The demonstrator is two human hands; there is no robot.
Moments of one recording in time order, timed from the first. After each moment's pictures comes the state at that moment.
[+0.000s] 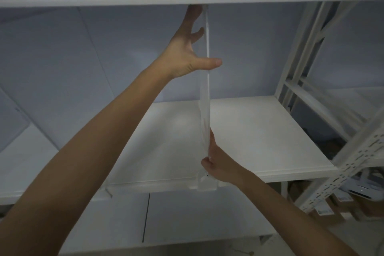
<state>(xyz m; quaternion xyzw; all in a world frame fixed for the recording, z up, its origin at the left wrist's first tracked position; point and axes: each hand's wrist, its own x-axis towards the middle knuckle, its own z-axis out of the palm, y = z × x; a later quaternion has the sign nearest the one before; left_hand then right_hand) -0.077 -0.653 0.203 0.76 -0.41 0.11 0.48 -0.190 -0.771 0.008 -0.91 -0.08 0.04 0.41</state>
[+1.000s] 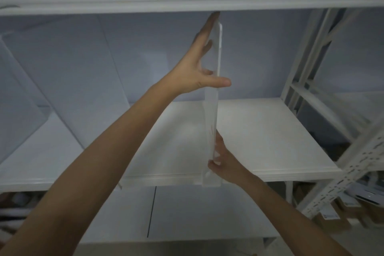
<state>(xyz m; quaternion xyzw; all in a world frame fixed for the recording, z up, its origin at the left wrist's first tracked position) -0.120 -0.645 0.195 0.74 -0.44 0.03 0.51 -0.190 -0.782 -0.029 -0.84 -0.11 0.00 0.52</state>
